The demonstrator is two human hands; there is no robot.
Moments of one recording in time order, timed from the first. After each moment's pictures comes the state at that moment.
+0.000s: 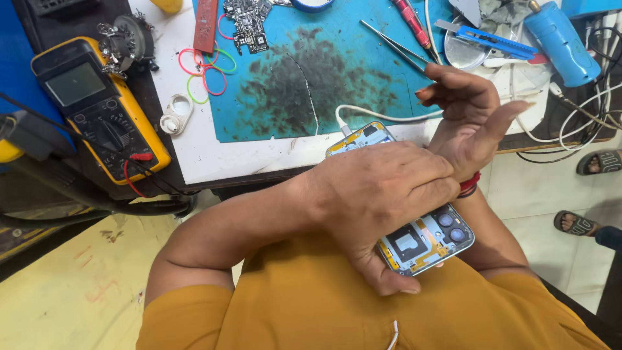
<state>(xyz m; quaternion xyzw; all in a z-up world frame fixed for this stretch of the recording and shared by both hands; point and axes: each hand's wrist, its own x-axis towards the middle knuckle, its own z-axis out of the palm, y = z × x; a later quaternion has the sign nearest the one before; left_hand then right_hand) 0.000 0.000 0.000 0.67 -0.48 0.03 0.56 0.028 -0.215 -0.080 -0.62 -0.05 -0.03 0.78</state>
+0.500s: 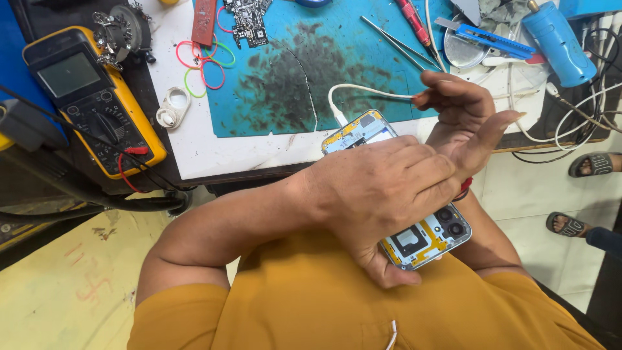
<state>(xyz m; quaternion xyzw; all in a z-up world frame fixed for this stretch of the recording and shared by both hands) -0.004 -0.004 0.004 0.71 -0.49 0.10 0.49 0.018 -0.217 -0.085 -0.60 -0.07 -0.05 0.79</state>
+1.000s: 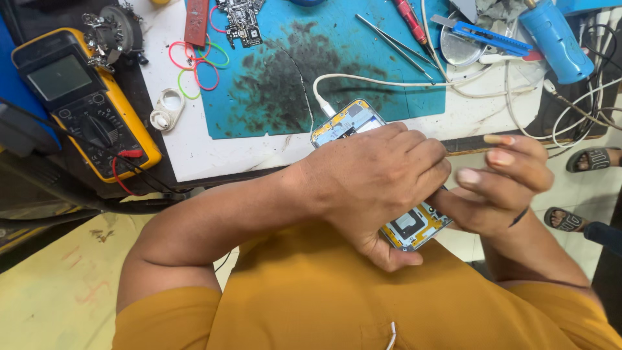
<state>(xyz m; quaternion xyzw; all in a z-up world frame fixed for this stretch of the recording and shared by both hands) 0.008 -0.006 0.002 0.75 -0.49 0.07 0.43 0.004 -0.277 -0.030 -0.78 -0.51 -0.28 0.23</state>
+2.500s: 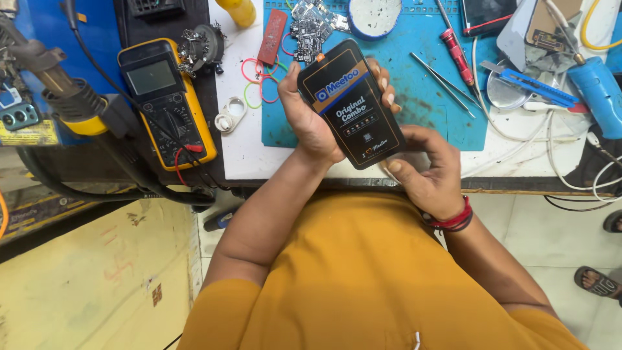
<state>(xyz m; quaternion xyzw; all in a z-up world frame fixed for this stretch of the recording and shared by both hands) 0.024 0.034 -0.085 0.06 -0.01 -0.03 1.00 0.011 -0.175 -0.077 -0.74 -0.23 0.13 0.62</state>
